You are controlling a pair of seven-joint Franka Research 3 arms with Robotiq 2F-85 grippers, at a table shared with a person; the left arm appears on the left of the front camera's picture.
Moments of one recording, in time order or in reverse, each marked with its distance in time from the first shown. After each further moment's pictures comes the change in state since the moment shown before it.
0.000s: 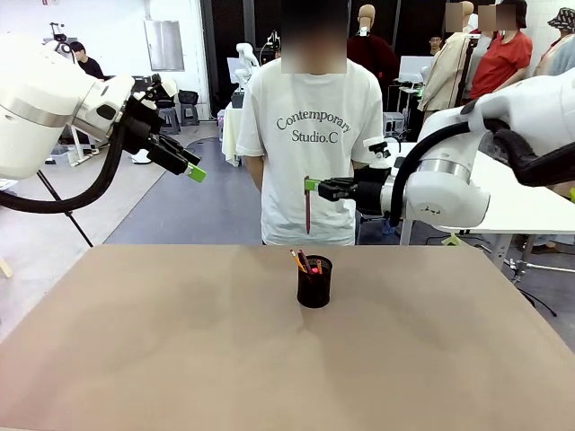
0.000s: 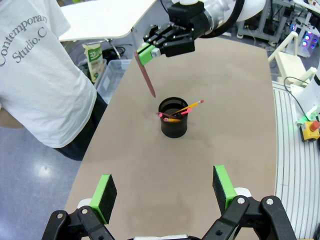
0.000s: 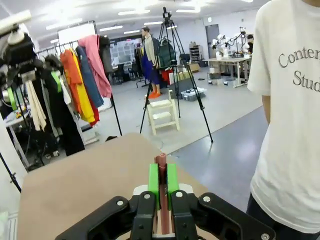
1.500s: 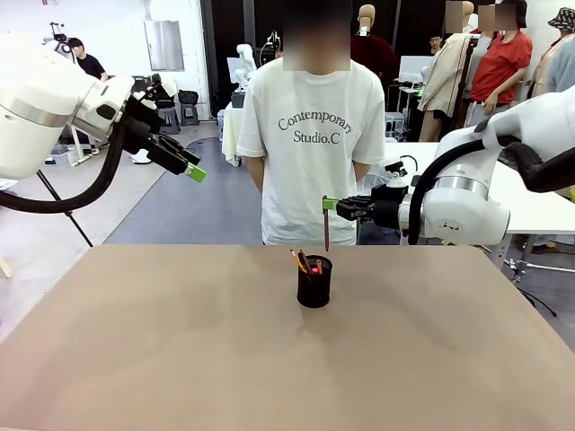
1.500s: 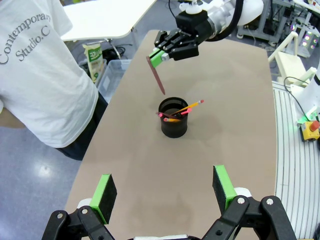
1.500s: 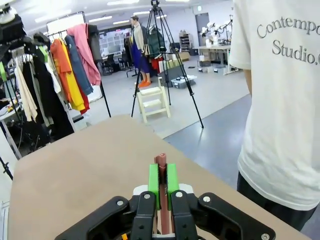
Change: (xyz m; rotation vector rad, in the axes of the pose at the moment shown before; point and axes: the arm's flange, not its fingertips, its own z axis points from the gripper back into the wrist) left arm 0.000 0.000 0.000 0.000 0.000 0.000; right arm -0.029 -0.015 0.039 -0.047 0.039 -0.031
